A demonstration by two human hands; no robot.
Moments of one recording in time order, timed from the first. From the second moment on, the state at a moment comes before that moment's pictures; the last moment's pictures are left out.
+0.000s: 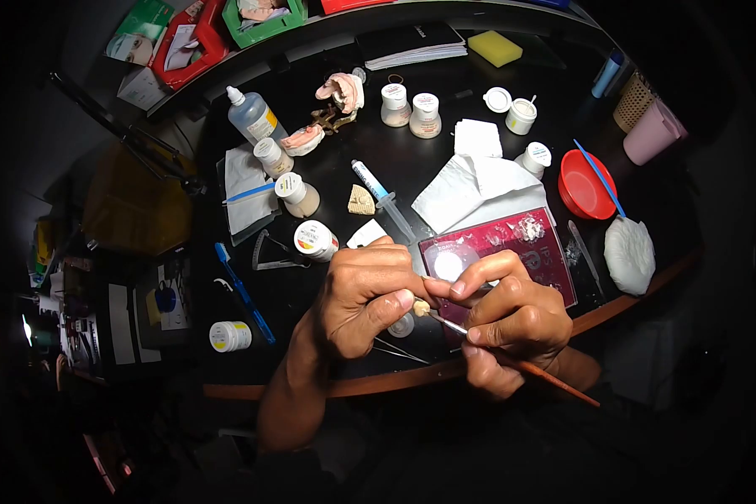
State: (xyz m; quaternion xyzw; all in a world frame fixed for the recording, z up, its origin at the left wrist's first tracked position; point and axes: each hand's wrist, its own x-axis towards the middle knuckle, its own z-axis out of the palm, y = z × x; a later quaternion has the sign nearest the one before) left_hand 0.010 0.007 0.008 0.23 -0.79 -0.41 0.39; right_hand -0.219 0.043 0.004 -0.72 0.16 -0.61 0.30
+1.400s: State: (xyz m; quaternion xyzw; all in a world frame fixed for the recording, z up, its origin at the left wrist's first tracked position) left_hand 0.003 0.018 0.016 0.17 -0.27 -0.76 0.56; right_hand -0.221 -0.003 0.000 -0.86 0.34 -0.37 -0.08
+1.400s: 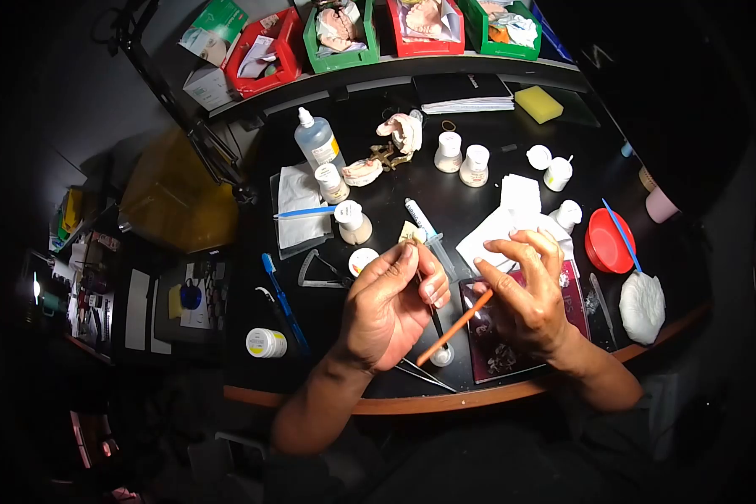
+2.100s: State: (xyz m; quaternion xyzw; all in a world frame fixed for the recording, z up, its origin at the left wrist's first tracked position) left_hand 0.009 0.009 0.011 0.07 -0.17 -0.78 0.60; right_hand -0.207 -0.008 -0.012 -0.85 0.36 -0.38 -0.09
